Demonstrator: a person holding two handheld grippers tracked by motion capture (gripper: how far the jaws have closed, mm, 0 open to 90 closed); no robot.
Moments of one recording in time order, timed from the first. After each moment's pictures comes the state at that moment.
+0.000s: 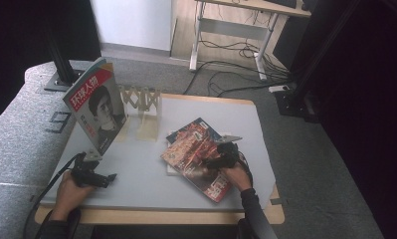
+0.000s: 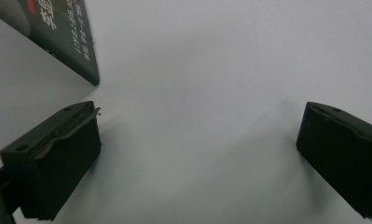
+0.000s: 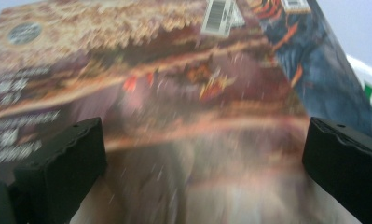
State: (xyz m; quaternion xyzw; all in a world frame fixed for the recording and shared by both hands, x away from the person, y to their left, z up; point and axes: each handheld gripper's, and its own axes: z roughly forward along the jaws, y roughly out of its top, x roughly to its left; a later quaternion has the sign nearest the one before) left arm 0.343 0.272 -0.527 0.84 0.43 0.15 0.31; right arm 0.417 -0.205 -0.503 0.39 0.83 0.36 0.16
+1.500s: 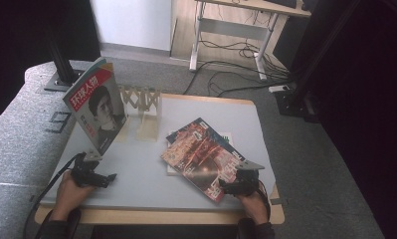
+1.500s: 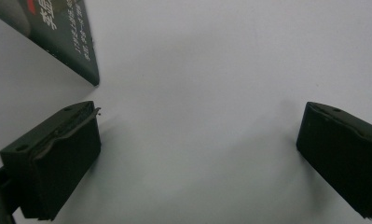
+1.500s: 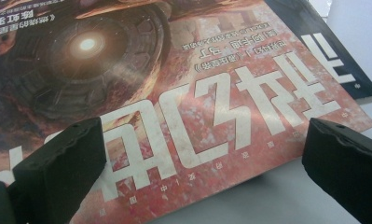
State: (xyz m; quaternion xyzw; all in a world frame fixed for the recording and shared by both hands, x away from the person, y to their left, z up) left arm 0.343 0.272 -0.527 0.84 0.43 0.16 0.31; right arm 0.332 -0.257 -0.514 0.45 0.80 0.35 0.20
